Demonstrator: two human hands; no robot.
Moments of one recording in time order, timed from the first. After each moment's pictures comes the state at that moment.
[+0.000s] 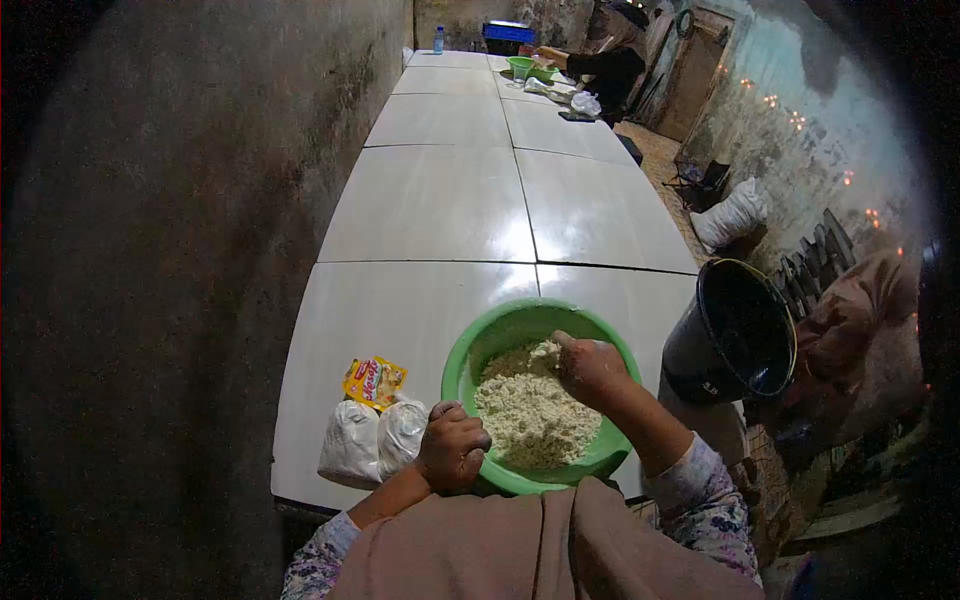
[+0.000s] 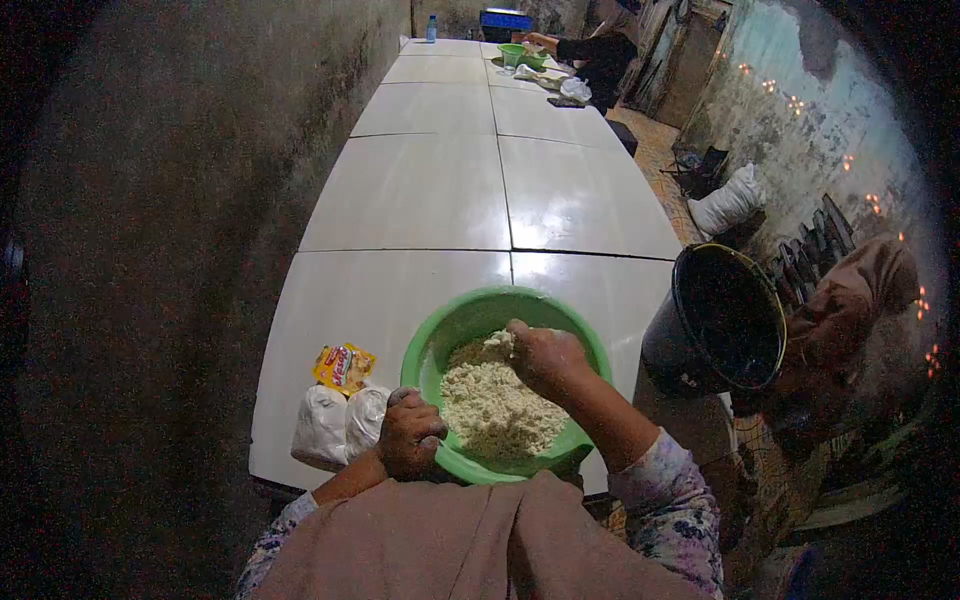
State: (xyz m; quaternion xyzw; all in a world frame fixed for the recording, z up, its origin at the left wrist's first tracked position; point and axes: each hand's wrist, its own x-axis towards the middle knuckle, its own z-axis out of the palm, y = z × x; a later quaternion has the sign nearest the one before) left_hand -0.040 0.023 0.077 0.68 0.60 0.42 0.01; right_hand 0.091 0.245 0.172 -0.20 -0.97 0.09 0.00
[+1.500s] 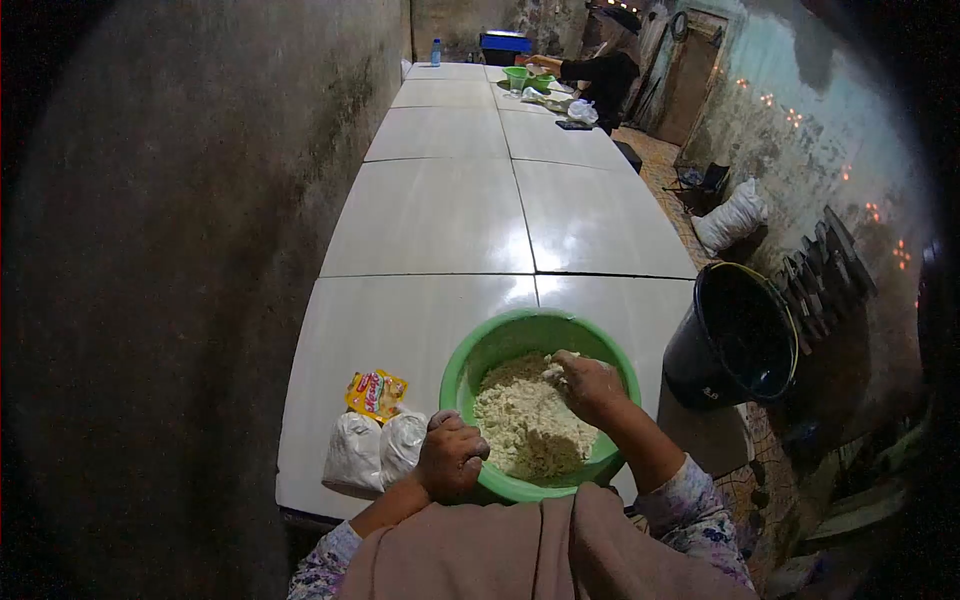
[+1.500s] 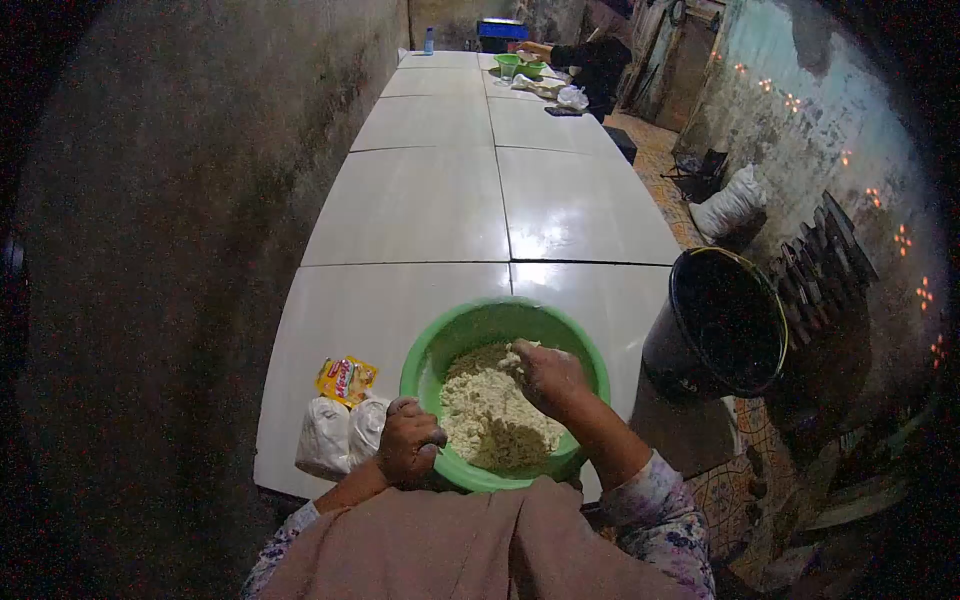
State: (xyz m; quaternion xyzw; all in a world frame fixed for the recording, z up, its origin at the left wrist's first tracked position) left_hand -0.038 0.025 0.085 0.67 0.60 0.44 0.02; right_hand 0.109 0.248 0.150 -0.23 -0.96 0.18 0.00
